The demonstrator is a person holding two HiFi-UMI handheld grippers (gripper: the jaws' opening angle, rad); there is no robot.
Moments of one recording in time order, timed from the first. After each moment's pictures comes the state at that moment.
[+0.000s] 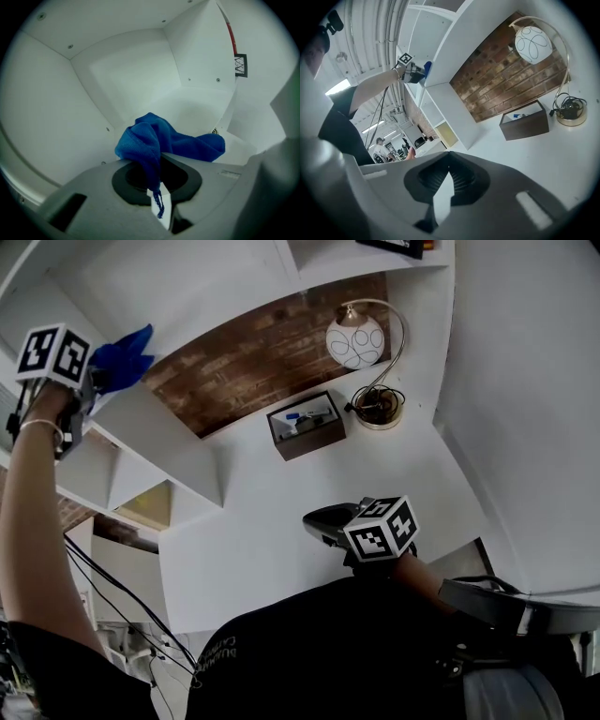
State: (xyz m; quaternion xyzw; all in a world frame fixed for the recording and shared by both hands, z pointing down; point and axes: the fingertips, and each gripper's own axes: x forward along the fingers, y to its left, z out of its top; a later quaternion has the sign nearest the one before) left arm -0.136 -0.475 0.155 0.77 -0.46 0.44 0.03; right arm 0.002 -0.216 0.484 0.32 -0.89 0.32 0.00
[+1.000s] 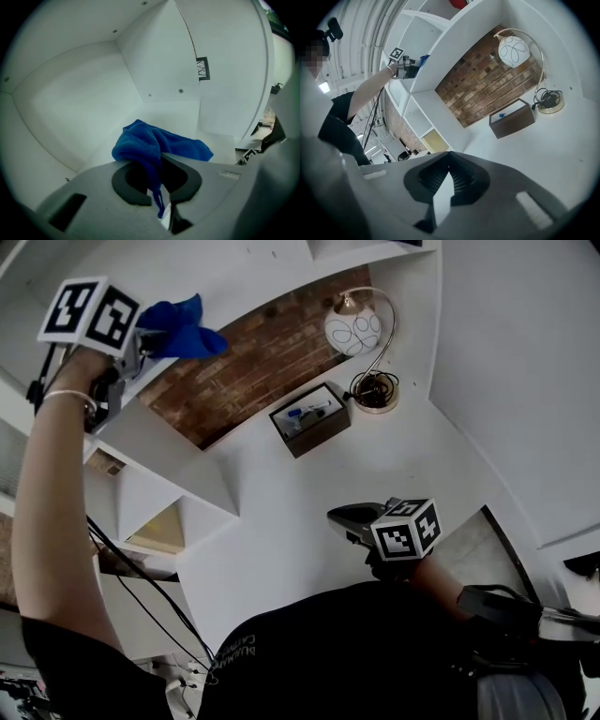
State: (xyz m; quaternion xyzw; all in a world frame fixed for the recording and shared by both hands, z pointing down) left arm -0.029 -0.468 0.158 0.86 -0.26 0.44 -0.06; right arm -0.029 -0.221 0.488 0.43 -0.83 0.36 -0.05
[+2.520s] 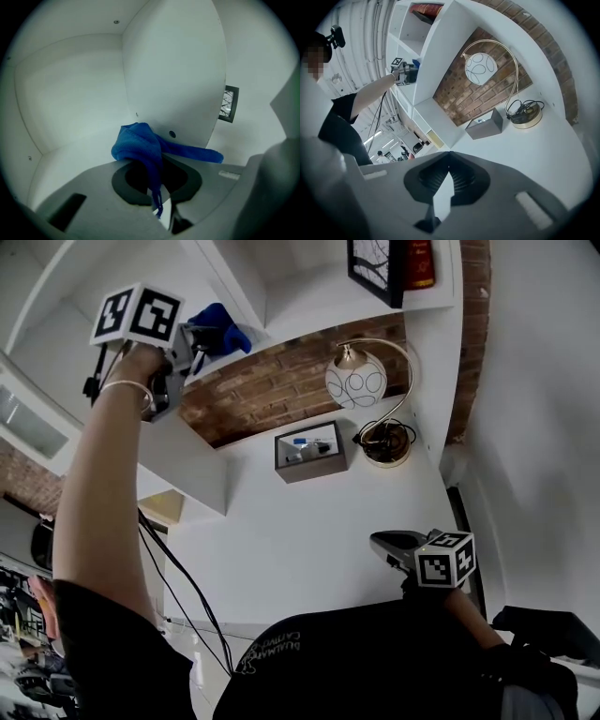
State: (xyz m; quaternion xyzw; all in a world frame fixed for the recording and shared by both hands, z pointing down) left arm 0.128 -0.456 0.149 0.87 -0.36 0.33 0.09; right arm 0.210 -0.189 0.502 0.33 -0.86 0.38 -0.02
